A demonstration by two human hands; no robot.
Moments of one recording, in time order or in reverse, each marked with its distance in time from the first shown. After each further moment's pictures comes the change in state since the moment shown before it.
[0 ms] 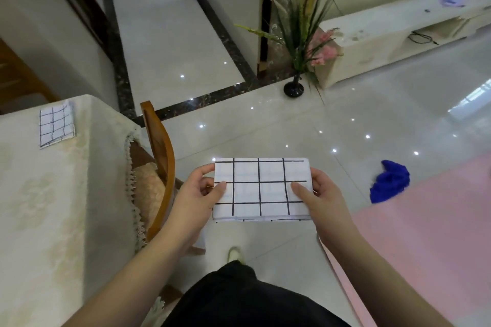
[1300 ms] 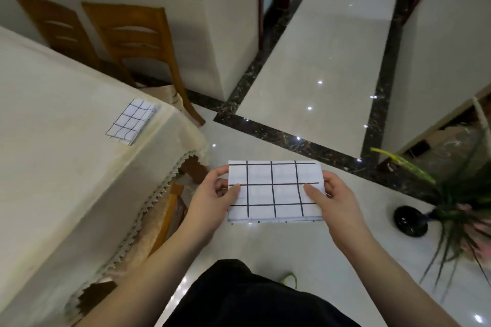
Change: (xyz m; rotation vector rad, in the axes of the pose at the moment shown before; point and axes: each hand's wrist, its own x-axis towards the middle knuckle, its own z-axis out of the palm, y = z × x) left_hand 0.366 0.142 -0.044 -0.300 0.724 -0.130; right_hand 0.516 -0.187 0.207 -0.320 -0.736 -0.037
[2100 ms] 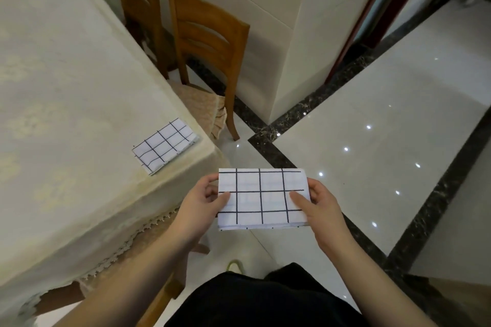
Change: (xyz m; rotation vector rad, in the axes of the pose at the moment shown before) left_hand 0.205 0.044 -0.104 -0.175 0.303 -0.108; right_hand 0.262 -0.101 0.168 -0.231 -0.396 0.039
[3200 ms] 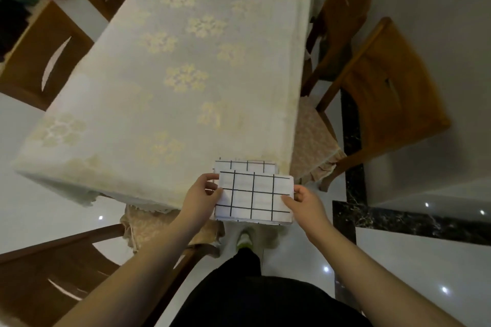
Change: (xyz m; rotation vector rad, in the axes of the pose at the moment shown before) left_hand 0.145 -0.018 -0.118 -0.091 0.861 -0.385; right_hand 0.275 -0.083 0.233 -0.573 -0.804 -0.011
